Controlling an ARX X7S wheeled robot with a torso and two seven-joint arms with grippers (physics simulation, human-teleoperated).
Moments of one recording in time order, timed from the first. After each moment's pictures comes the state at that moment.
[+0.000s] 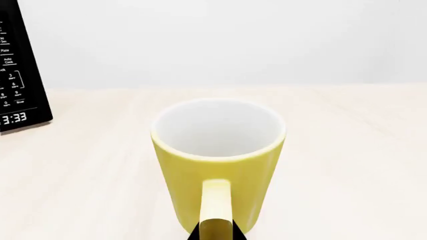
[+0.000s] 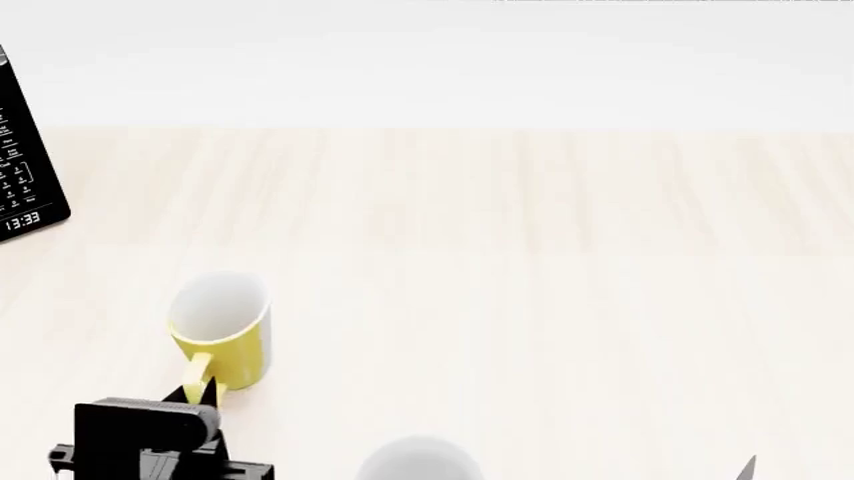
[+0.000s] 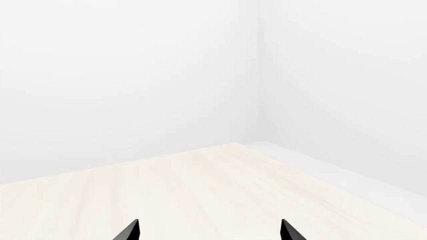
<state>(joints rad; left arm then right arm) -0.41 -0.14 0.27 -0.52 -0.25 0.08 -0.08 -0.14 0.23 0.10 -0.18 0.25 -0.15 0.34</state>
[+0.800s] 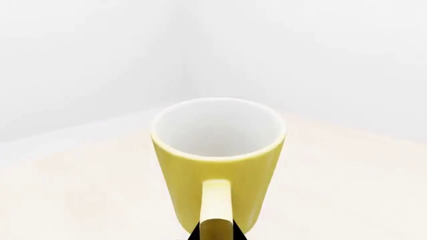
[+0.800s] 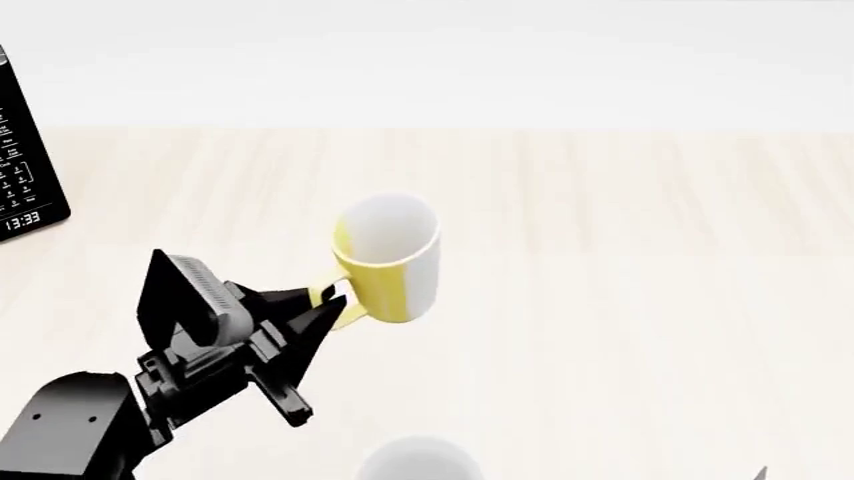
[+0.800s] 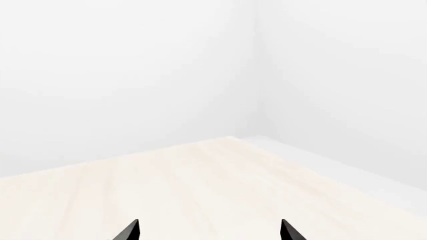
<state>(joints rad) -0.97 -0.08 0.37 -1.24 -0.37 0.29 0.80 -0.14 0.25 0.10 -0.11 0.27 -0.19 0.34</state>
